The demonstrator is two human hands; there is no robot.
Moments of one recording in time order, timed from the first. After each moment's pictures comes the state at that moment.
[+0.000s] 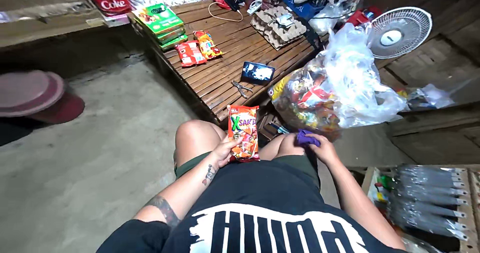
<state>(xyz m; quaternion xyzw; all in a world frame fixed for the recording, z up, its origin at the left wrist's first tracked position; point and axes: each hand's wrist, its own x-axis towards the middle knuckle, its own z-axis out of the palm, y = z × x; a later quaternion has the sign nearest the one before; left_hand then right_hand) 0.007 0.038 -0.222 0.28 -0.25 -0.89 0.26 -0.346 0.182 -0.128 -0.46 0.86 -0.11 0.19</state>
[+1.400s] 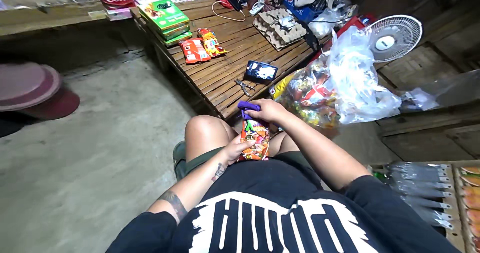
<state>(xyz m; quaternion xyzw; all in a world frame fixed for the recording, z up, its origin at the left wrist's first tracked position) 0.010 0.050 -0.213 0.17 -0.35 -0.89 0.24 -0.170 -0.009 -0.084 -0.66 0.71 0.09 0.24</state>
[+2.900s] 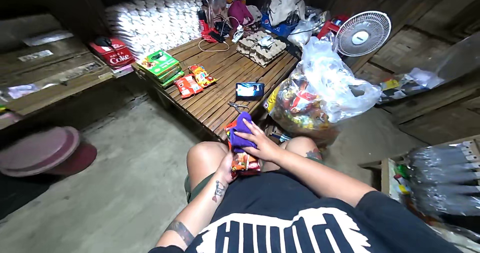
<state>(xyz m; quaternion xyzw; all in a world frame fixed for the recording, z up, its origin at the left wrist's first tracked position) 0.011 0.040 -0.208 0.28 -0.18 -0.91 0.26 -0.162 0.070 -0.117 -0.74 0.60 -0.22 0.23</state>
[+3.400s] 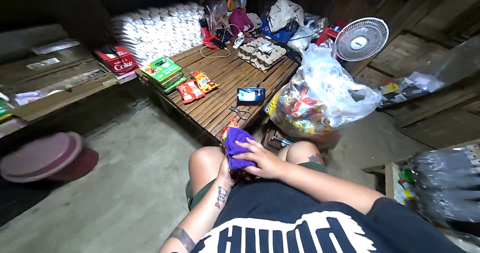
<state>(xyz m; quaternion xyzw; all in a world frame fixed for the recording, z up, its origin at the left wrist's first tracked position) 0.009 0.041 -0.207 0.35 -0.14 -0.85 0.36 -0.143 0.092 -0.112 -0.80 0.51 -0.20 0.23</state>
